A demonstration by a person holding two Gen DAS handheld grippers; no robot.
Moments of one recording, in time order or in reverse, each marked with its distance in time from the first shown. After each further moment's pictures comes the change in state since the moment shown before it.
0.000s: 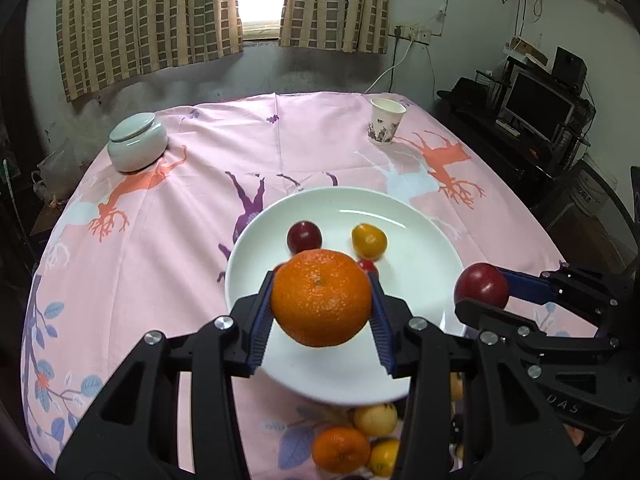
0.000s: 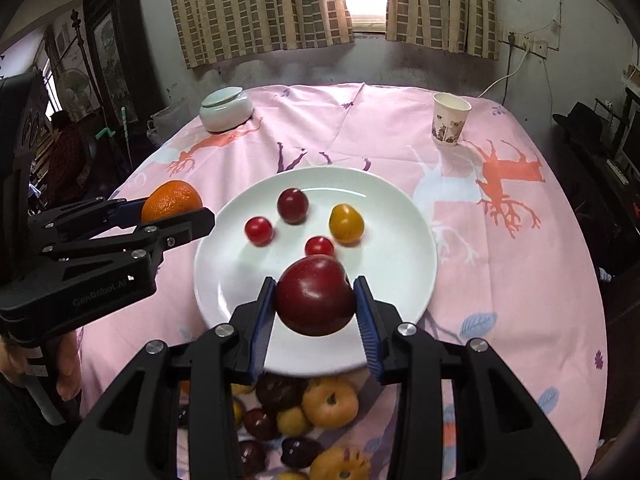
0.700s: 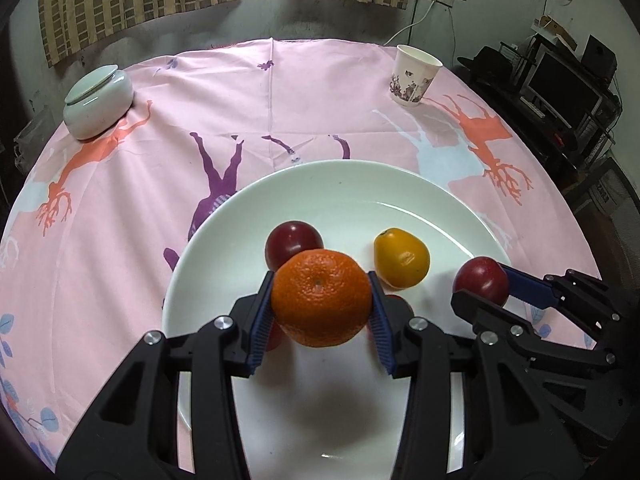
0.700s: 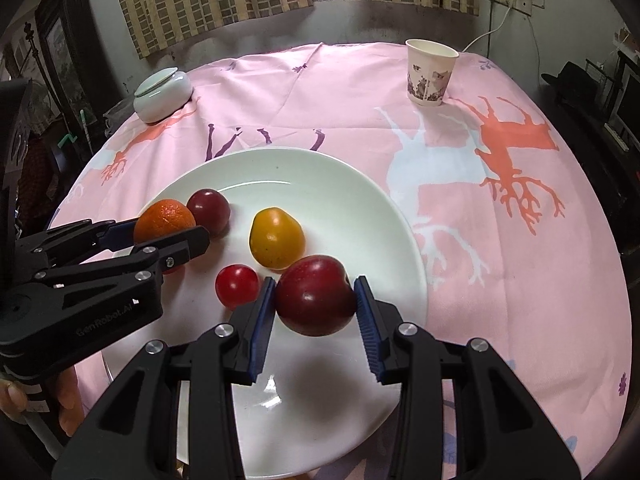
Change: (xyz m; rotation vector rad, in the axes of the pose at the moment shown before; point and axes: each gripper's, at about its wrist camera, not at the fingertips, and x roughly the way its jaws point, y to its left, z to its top) left arm 0.114 0.004 0.016 -0.049 0.159 -0.007; right arm 0.091 -0.044 0.017 0.085 0.097 -0.052
